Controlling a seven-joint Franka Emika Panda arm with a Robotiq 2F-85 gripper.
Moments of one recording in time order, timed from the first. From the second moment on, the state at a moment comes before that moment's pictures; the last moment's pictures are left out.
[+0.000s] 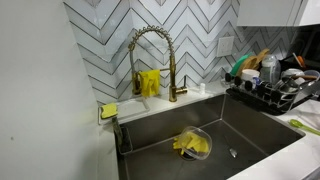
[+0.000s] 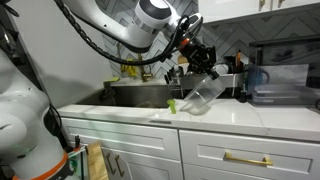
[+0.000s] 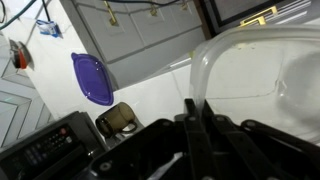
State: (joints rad) arm -0.04 -0.19 -0.14 -2.26 -0.82 2.36 0.16
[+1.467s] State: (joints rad) arm -0.15 0.03 -0.17 -2.15 -0.44 2.59 0.08
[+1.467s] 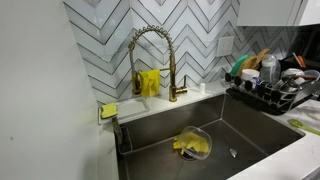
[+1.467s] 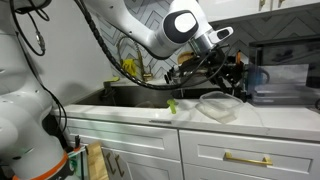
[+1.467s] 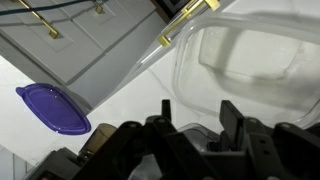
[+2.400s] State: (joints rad) arm -0.01 -0.08 -0.03 -2.25 -0.14 2.32 -0.45
